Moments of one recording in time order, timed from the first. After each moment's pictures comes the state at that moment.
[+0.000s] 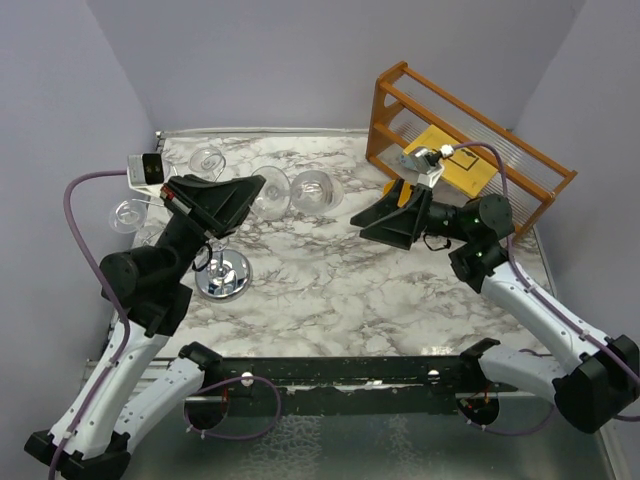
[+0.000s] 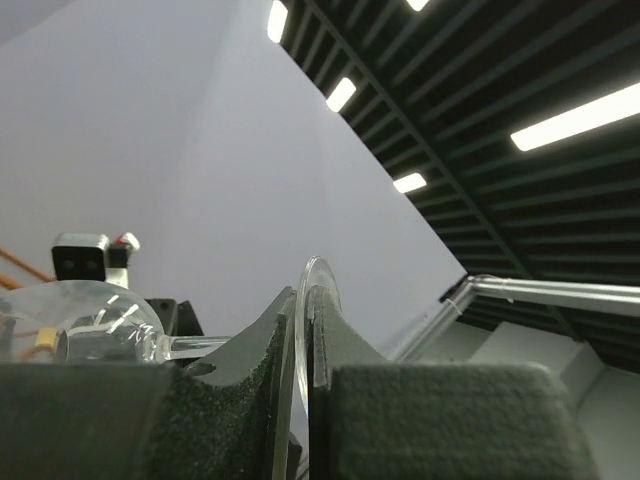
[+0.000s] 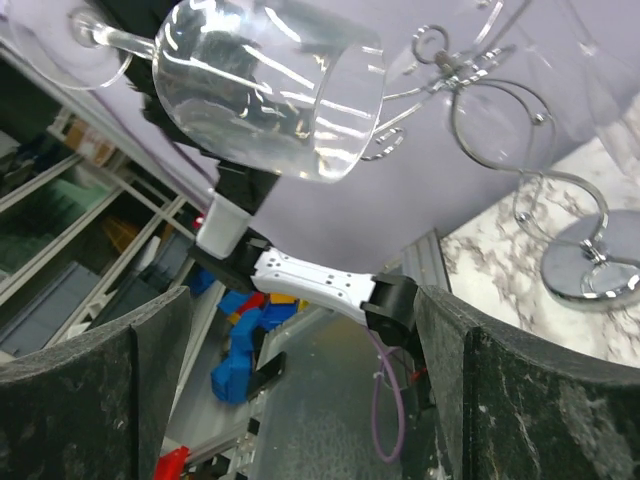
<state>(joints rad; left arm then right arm) -0.48 0.70 0.93 0.48 0.29 -1.48 0.50 1.06 0.83 0.62 -0.91 1.11</state>
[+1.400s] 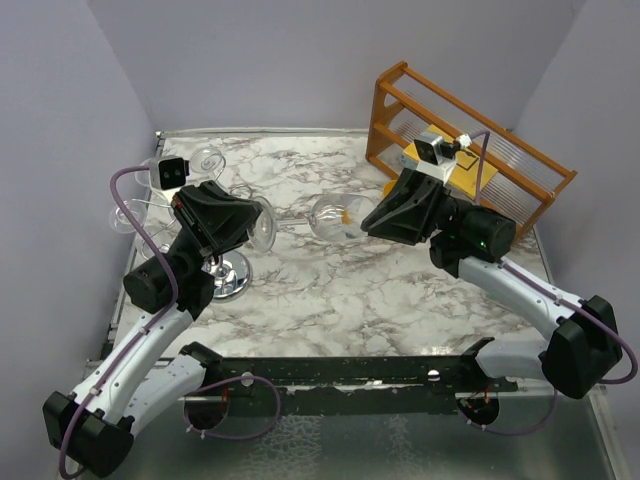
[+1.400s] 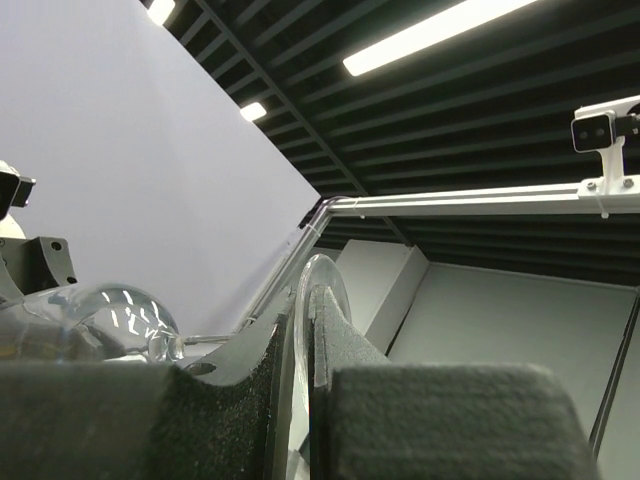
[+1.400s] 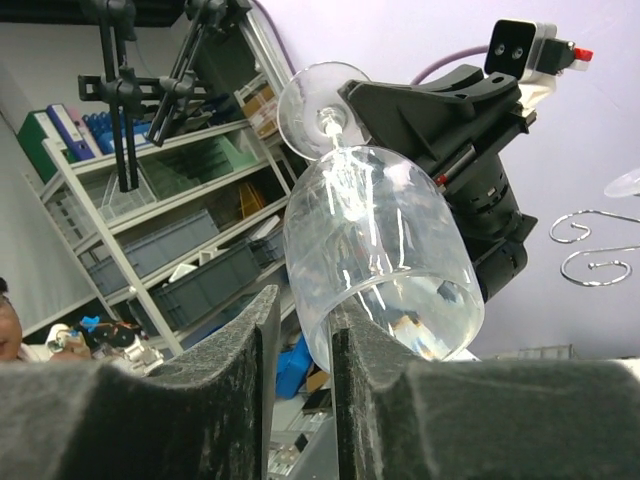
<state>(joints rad) -0.48 0.84 0.76 1.19 0.43 -1.82 0.60 1.27 0.92 1.48 -0.90 1.58</state>
